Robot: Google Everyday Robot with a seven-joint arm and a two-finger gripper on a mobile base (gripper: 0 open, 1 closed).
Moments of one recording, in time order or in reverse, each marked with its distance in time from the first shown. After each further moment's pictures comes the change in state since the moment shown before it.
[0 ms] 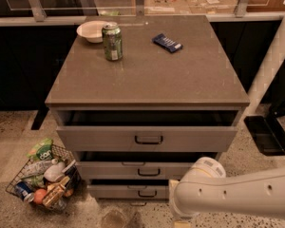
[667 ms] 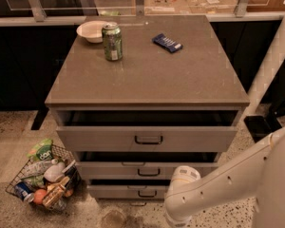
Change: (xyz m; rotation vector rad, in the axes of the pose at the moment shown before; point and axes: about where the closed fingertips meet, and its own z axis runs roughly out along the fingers) arm 0.014 0.020 0.079 -0.114 0.112 -0.116
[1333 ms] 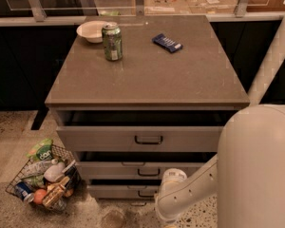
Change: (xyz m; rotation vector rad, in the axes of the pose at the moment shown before) arm -0.027 -0.030 0.068 0.002 -0.053 -0.084
